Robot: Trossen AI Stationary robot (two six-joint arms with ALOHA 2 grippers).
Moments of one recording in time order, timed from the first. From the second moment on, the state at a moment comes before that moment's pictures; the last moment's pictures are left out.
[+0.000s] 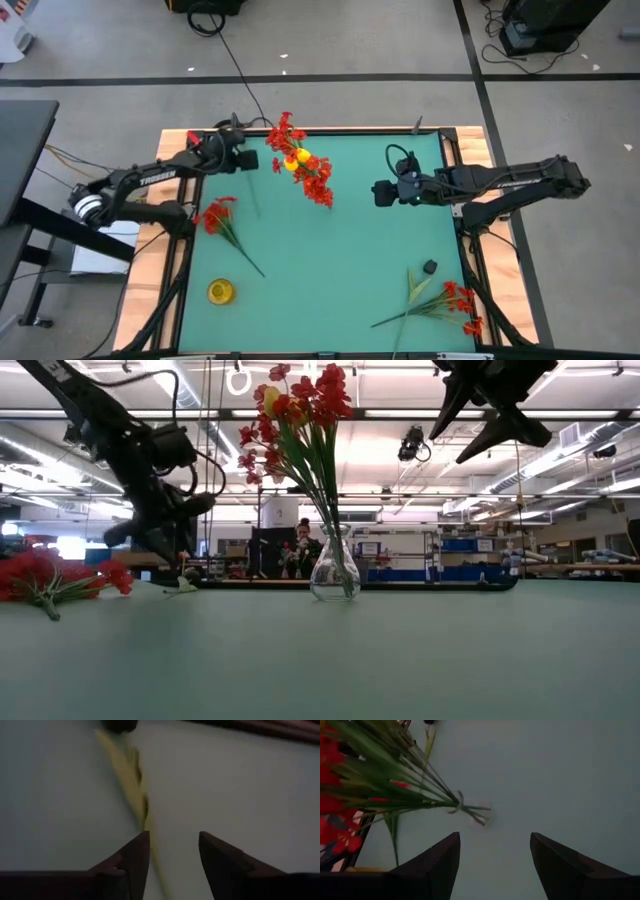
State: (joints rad) left arm 0.81 1.16 0.54 -0.28 -0.09 -0.77; right arm 0.06 1.11 0.97 -0.72 0.43 1.28
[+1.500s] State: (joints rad) left arm 0.82 1.09 0.57 -0.36 -0.16 -0.78; right arm 0.06 1.11 0.97 -0.74 0.39 1.15
